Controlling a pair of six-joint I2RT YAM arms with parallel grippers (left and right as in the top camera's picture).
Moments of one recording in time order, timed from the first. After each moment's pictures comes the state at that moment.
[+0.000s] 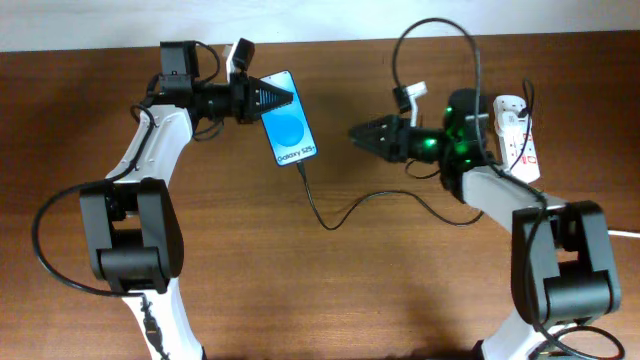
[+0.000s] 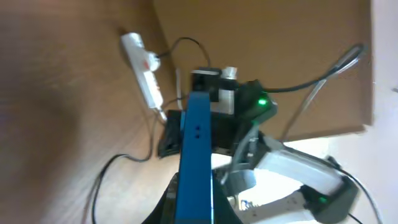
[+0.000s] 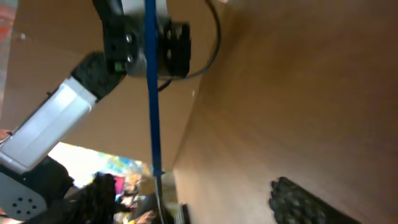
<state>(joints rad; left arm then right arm) -0.02 2.14 1.66 -0.34 1.48 -0.42 0.10 1.85 1.00 0.50 -1.22 0.85</state>
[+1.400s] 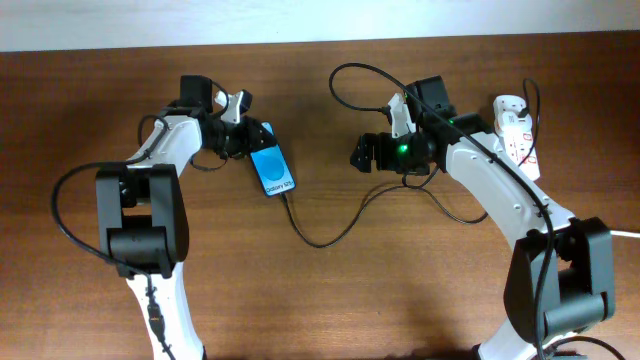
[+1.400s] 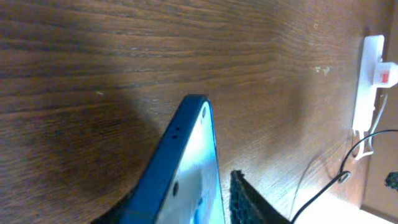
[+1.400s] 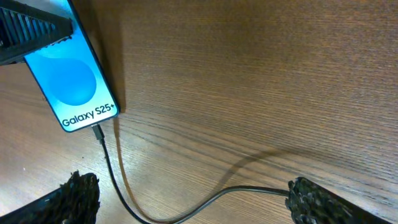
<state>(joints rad) -0.02 2.24 1.60 -0.58 0.72 -0.15 0.25 1.81 1.36 -0.71 -0.39 0.28</state>
